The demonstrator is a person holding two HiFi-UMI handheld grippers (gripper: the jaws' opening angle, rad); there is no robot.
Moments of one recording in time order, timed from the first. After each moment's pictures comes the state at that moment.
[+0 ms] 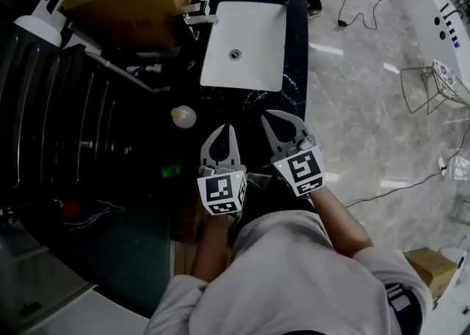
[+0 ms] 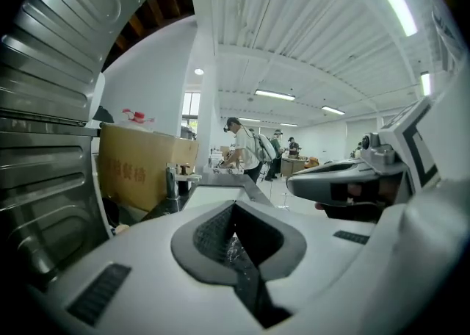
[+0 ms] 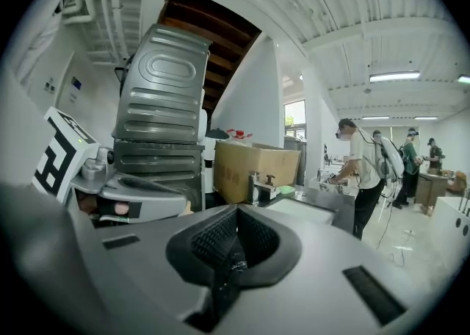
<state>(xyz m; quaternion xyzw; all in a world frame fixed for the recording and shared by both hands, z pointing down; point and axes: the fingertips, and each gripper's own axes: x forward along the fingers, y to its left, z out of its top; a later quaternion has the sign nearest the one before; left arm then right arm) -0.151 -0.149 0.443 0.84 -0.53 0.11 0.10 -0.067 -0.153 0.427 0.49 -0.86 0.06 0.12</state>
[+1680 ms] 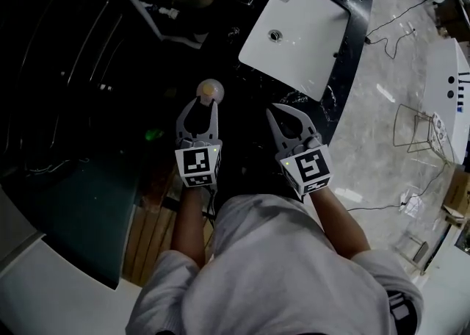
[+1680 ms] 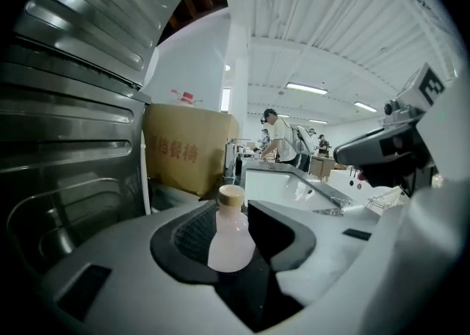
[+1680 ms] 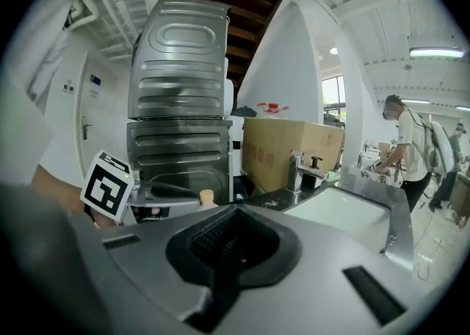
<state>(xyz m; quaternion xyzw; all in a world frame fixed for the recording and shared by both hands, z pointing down) -0.314 -0.223 0.548 0.78 -0.60 0.11 0.13 -0.184 -0.210 0.488 0.38 -0.90 0.09 0.20</state>
